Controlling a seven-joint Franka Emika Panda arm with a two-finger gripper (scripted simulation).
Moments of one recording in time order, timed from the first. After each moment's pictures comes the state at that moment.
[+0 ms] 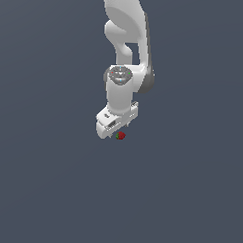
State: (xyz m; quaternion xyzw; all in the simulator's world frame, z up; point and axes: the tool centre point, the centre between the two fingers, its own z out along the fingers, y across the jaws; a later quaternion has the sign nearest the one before) arm -0.039 -0.012 0.113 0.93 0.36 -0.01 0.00
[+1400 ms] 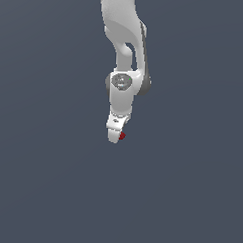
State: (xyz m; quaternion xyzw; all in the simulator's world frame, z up) arm -0.065 -0.004 0.073 0.81 0.59 0.00 0.00
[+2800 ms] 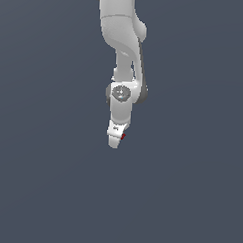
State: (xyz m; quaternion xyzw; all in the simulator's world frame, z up) arm -0.065 -0.005 0.023 0.80 0.59 0.00 0.00
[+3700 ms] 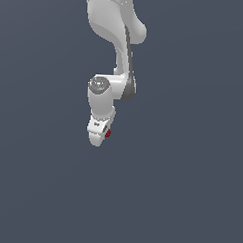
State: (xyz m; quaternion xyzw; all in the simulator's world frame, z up) arm -0.049 -0.077 0.067 0.80 0.59 0.00 0.00
